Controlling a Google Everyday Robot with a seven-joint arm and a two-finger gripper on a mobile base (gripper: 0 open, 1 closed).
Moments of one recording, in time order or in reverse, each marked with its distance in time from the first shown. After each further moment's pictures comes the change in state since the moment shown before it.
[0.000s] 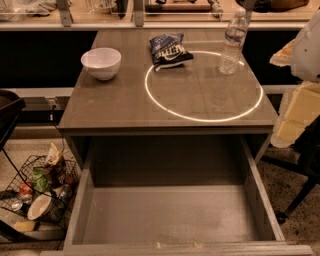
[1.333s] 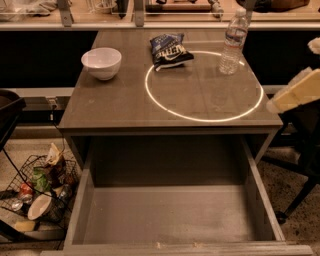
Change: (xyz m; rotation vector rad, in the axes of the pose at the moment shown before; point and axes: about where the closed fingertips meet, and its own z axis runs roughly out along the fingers) arm 0.031 -0.075 0.002 0.247 -0.352 0.365
